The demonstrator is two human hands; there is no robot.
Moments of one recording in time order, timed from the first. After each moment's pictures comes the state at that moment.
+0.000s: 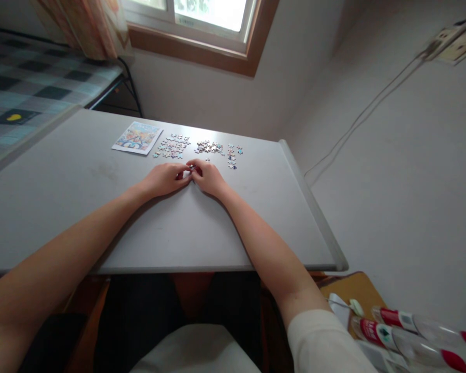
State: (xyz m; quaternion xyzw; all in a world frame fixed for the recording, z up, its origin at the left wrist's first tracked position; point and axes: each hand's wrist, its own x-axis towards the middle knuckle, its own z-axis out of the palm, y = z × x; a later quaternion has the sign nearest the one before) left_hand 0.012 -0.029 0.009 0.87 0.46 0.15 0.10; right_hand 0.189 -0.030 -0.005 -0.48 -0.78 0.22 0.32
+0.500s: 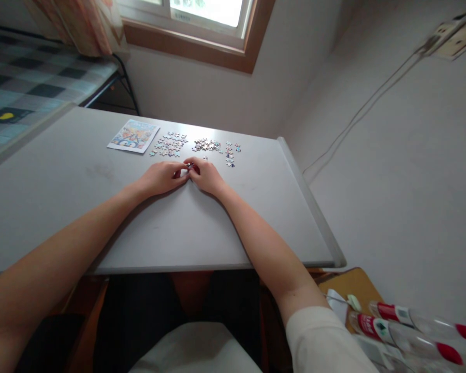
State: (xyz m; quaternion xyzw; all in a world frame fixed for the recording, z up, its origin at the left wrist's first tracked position) left_hand 0.010 -0.027 0.007 0.87 0.45 0.16 0.10; right_hand 0.189 -0.028 -0.007 -0.48 -0.79 0.22 0.32
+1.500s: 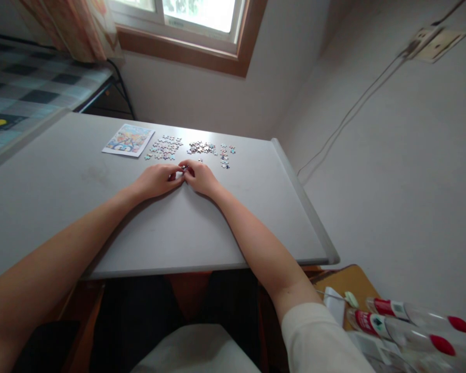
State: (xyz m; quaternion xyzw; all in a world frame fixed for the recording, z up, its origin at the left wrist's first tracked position) left_hand 0.010 -0.027 0.008 0.88 0.44 0.15 0.09; right_hand 0.188 -0.028 -0.007 -0.48 -0.79 0.22 0.32
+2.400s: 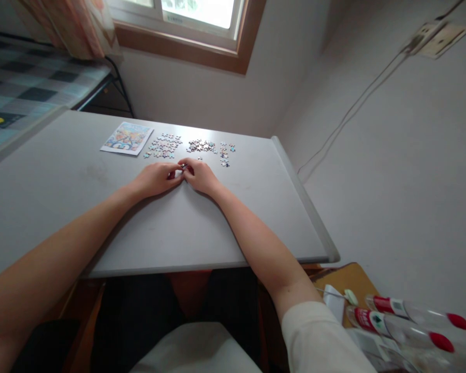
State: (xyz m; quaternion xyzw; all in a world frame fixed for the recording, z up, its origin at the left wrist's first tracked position) left_hand 0.011 -0.028 0.010 0.88 0.45 0.15 0.09; right_hand 0.188 -0.029 -0.004 -0.48 -0.78 0.23 0.32
